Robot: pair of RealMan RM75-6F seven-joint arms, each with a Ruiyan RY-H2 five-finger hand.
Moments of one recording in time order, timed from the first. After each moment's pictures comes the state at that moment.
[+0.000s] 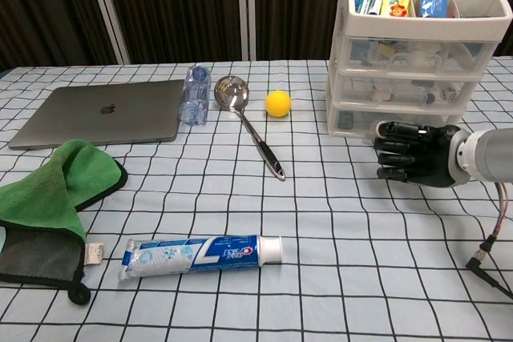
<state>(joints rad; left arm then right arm) 0.05 -1.22 -0.06 -1.51 1.60 1.74 0.05 0.55 -1.59 0.56 -1.32 -0.63 0.25 0.88</state>
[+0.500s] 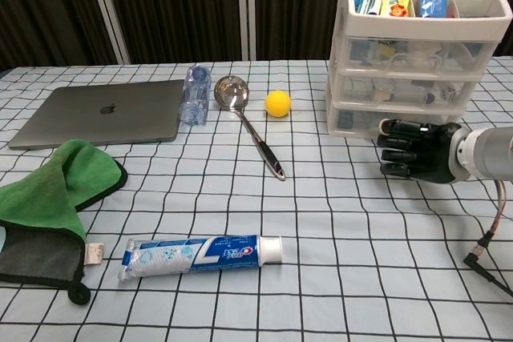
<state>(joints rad) 0.04 -1.22 -0.05 -1.51 1.60 1.73 0.05 0.55 -1.61 0.57 -1.28 -0.63 0.27 0.86</state>
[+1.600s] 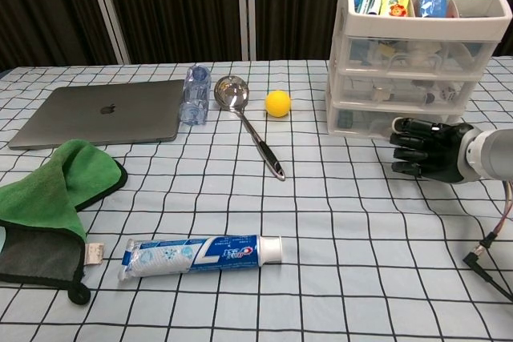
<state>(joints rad) 0.04 -1.22 -0.04 -1.52 1.63 1.72 0.05 0.56 -1.62 0.56 -1.28 -0.54 0.35 0.83</state>
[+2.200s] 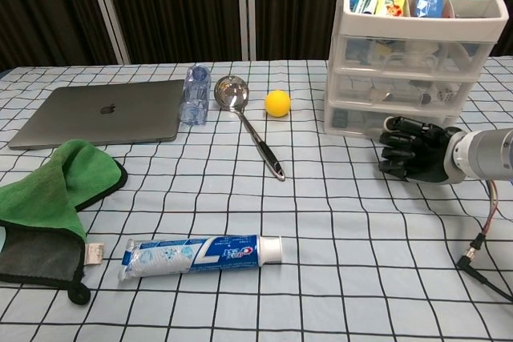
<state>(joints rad) 0.04 -1.23 -0.03 -1.52 1.63 1.72 0.05 0.56 -1.67 0.63 -1.18 -0.51 0.19 0.90</state>
